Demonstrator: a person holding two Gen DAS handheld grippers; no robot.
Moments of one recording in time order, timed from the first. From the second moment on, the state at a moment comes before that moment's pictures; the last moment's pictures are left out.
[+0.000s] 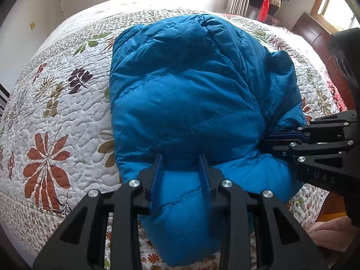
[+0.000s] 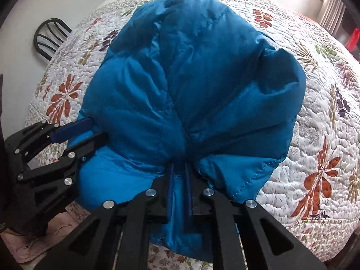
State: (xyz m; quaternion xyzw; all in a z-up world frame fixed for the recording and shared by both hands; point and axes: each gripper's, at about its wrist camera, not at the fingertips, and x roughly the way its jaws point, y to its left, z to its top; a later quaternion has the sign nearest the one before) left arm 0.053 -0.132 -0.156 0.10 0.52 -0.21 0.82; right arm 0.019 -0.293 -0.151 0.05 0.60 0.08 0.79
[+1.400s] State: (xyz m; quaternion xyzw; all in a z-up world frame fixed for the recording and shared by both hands) left arm 0.070 -0.084 -0.113 0.05 0.53 -0.17 0.83; right arm -0.006 -0.373 -0.090 0.16 0.55 0.06 0.82
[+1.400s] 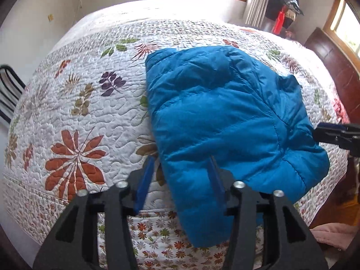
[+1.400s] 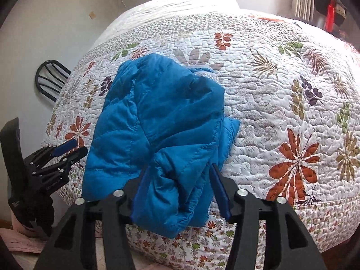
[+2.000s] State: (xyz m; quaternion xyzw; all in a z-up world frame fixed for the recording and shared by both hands) left arm 0.139 -0.046 -0.219 -0.24 0.61 -0.35 0.66; right arm 0.024 -0.430 -0.206 0.42 0.55 0.20 0.70
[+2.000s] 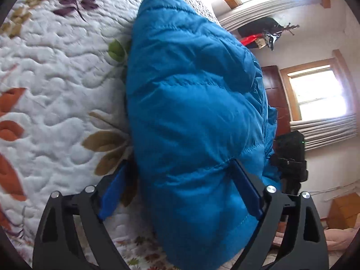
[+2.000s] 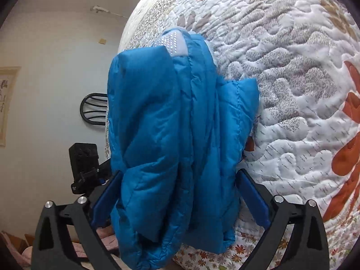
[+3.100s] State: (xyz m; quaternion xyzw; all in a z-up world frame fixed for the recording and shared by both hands) left arm 0.201 -0.026 -0.109 -0.24 0.47 -0.38 0.76; right arm 0.131 -0.335 -0.074 0.29 0.47 0.30 0.78
